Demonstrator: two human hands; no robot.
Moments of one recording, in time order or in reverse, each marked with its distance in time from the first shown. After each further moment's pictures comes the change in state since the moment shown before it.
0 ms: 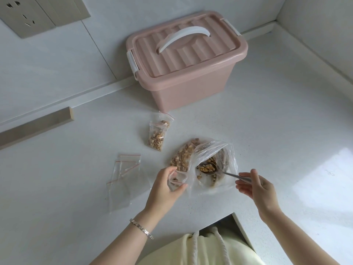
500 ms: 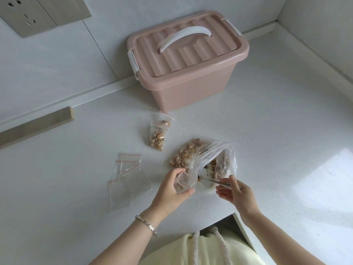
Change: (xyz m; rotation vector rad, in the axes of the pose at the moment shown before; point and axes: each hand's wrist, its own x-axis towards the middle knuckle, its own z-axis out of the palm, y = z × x) left_hand 0.002 0.002 0.008 -0.103 -0.178 -0.098; right_hand -0.010 0.016 0.037 0.045 -0.155 0.081
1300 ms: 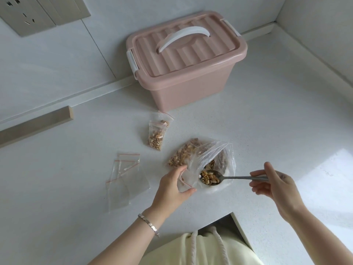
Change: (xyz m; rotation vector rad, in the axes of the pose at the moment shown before) left_hand 0.006 0.004 0.007 0.238 0.120 0.238; right_hand -0.017 -0.064 -0.056 -0.086 0.076 -0.090
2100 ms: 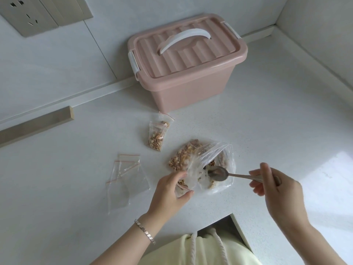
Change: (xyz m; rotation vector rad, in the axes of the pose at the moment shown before) left_hand -0.011 -0.002 -0.004 0.043 0.042 0.089; right_hand -0.034 -0.016 0.023 -0.377 0.161 -0.414
